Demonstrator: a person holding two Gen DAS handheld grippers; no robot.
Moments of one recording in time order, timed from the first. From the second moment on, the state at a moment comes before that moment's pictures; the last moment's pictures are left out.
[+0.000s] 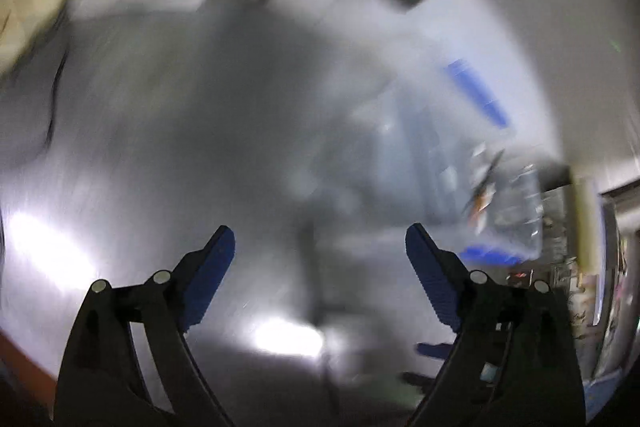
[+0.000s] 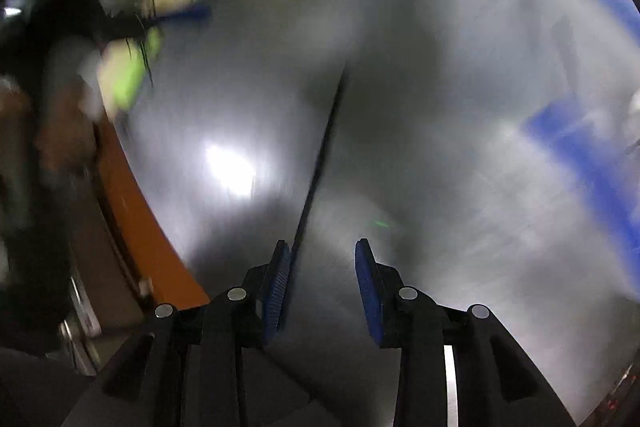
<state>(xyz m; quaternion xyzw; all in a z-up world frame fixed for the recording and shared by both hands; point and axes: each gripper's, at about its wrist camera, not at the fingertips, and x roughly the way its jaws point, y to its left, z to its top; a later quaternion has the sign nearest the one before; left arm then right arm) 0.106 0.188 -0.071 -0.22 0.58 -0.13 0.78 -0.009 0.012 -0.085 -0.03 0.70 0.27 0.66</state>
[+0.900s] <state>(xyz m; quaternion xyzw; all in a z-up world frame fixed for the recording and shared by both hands) 0.036 0.134 -0.178 -0.37 0.64 -0.27 0.61 -0.022 -0.003 -0.084 0.16 0.72 0.26 0.63</state>
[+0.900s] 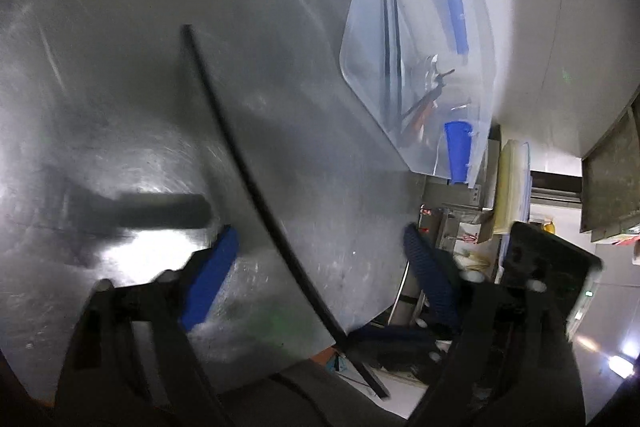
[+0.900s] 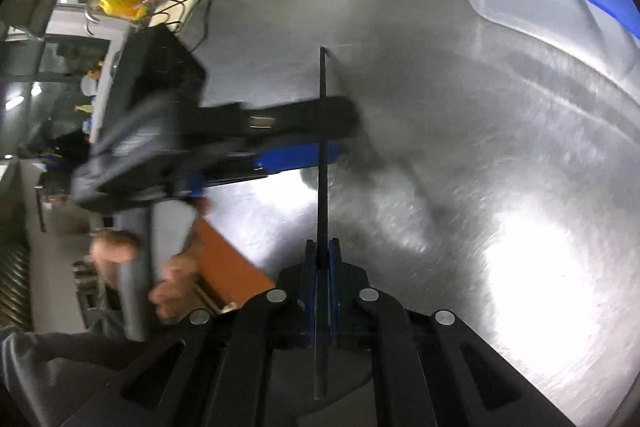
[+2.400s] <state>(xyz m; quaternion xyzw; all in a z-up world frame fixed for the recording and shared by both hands) 0.287 -0.126 -0.054 -0.14 0.64 -0.35 0.67 0.206 -0.161 -0.011 0.02 0.63 0.20 0.75</state>
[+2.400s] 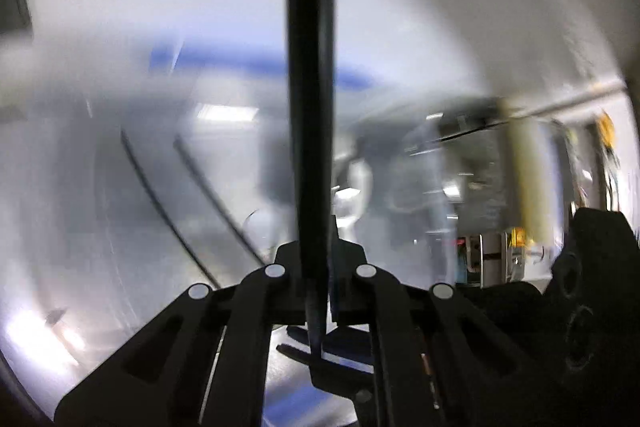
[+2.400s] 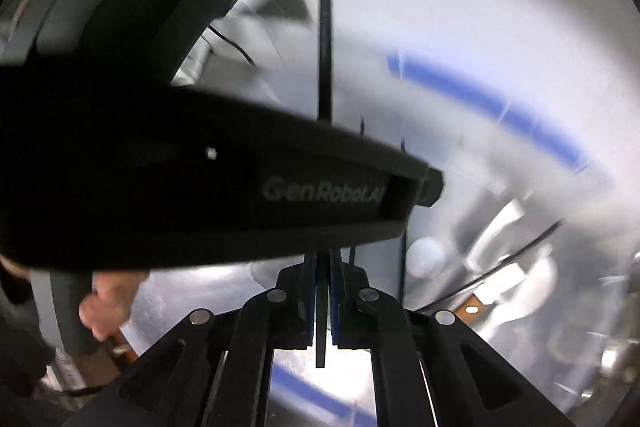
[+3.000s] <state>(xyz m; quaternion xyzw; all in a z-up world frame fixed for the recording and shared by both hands) 0.295 -0.098 -0.182 -0.16 0.75 -0.23 0.60 0.229 -0.203 -0.150 0.12 0.76 0.13 0.63</state>
